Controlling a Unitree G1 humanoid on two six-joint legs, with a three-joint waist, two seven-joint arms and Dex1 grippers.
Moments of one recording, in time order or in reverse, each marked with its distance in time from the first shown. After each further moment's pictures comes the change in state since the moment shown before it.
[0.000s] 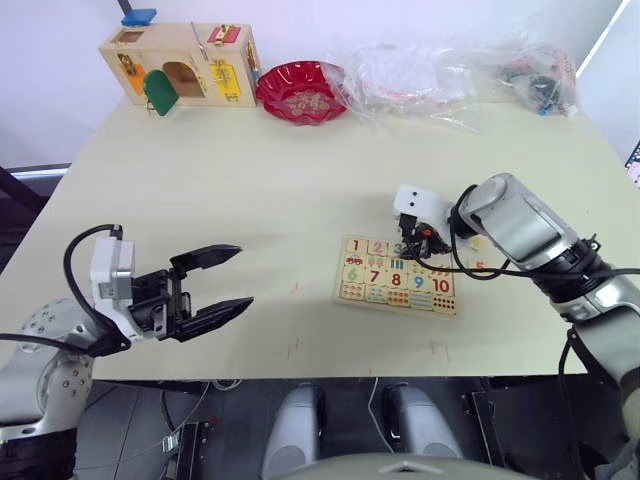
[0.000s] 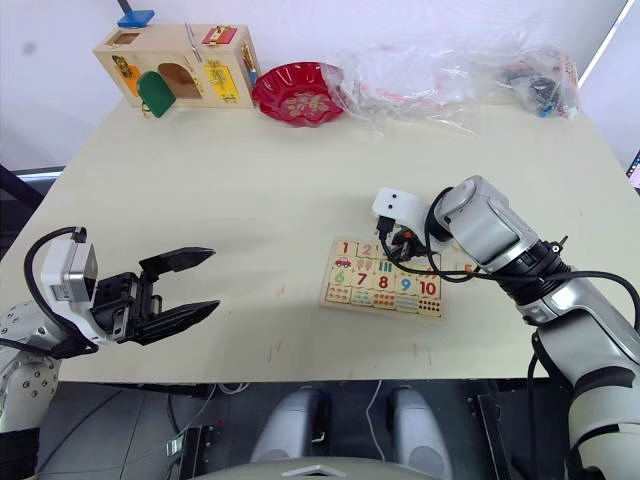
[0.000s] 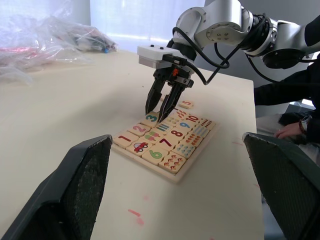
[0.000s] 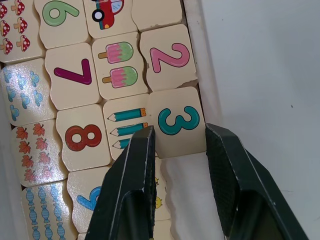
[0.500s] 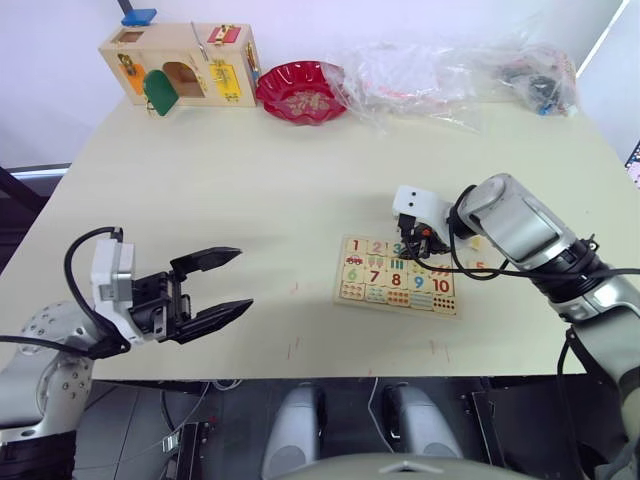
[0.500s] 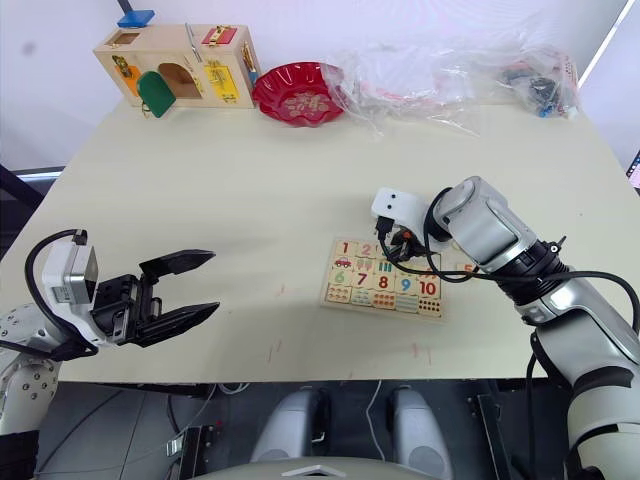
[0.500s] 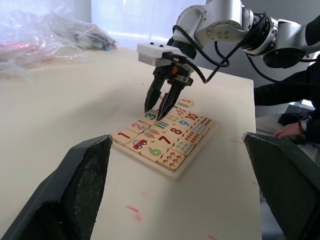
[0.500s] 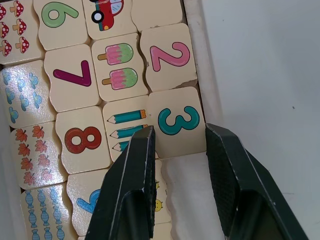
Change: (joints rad) left arm 0.009 0.000 0.000 0.000 0.000 0.000 0.001; right arm 0.000 0.006 0.002 0.006 -0.002 -0.001 -0.003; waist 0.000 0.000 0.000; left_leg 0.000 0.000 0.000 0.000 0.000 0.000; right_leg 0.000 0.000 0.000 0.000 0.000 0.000
